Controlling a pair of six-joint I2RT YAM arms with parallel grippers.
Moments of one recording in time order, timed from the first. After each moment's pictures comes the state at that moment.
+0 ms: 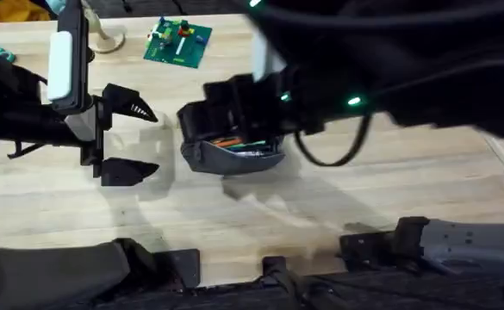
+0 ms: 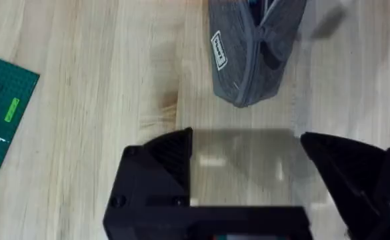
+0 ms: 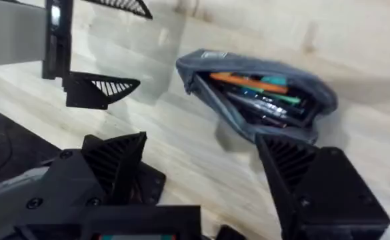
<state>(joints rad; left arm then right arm) 0.46 1.54 1.02 -1.28 0.76 2.06 0.97 1.37 1.41 -0.98 0.06 0.74</state>
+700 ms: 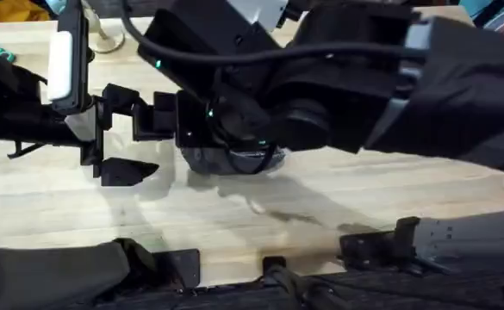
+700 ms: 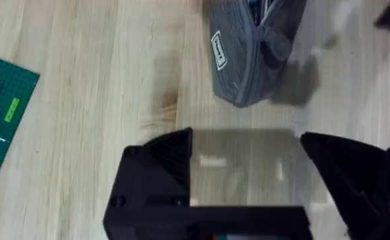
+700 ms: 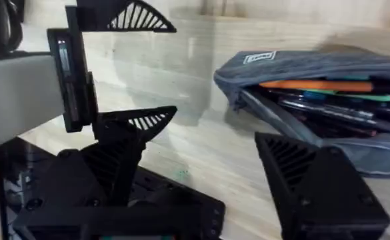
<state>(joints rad) 0.46 1.54 1.02 -1.28 0.76 2.06 1.05 1.57 1.40 -0.75 0.07 1.04</state>
